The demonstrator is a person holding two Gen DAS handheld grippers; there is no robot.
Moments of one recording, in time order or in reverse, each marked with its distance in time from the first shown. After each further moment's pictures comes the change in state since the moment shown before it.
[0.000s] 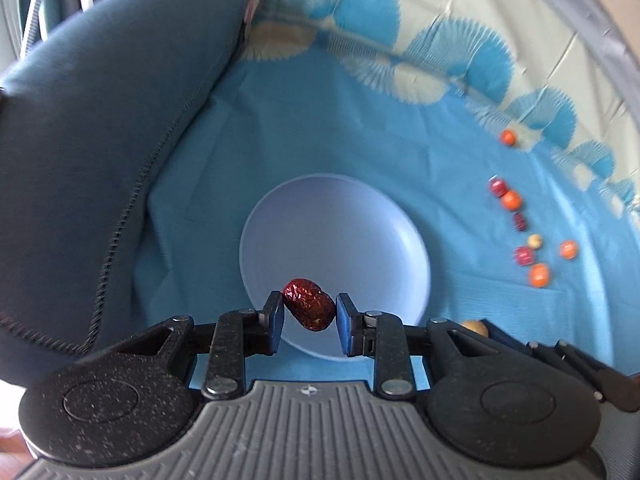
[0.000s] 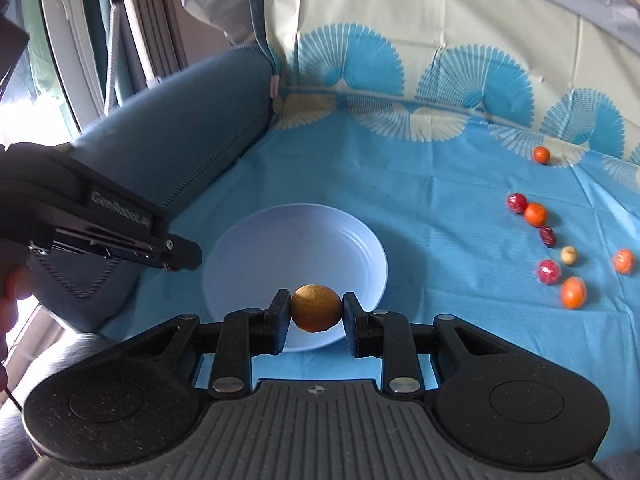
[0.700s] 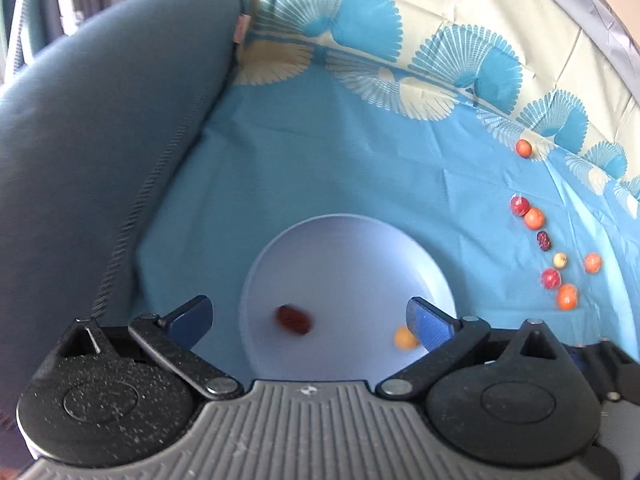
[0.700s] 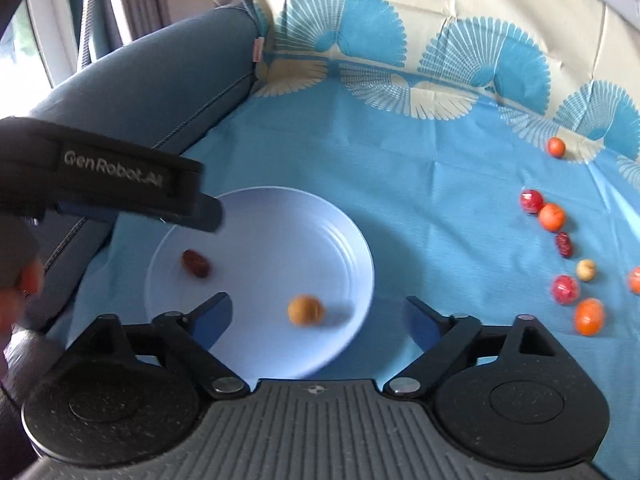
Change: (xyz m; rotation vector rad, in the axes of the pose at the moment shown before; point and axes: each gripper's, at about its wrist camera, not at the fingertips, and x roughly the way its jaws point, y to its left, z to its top) left arm 0.016 0.012 0.015 0.054 -0.093 0.043; right arm 0.051 -0.017 0.012 -0.045 0.077 -0.031
